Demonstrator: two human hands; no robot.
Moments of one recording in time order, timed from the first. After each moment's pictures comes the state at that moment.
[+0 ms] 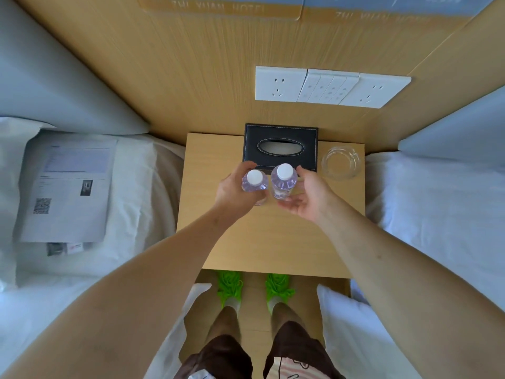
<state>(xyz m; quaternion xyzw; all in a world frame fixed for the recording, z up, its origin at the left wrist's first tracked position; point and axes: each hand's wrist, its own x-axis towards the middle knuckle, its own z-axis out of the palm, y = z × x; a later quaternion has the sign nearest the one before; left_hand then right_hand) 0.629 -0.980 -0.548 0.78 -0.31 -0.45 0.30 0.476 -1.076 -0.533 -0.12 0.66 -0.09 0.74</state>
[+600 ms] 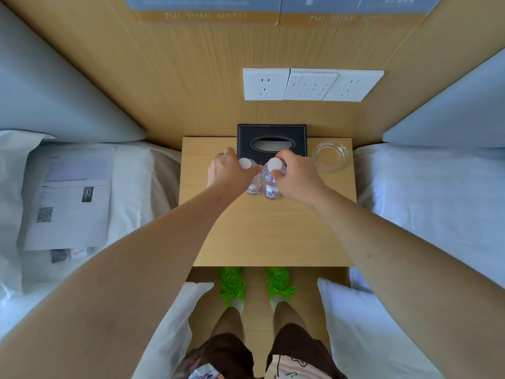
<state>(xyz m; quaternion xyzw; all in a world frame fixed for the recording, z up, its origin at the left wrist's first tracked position) 0.636 -1.008 -0.516 0.86 -0.37 -0.32 0.16 0.475 -1.066 -0.502 -0.77 0.52 -0.01 0.37</state>
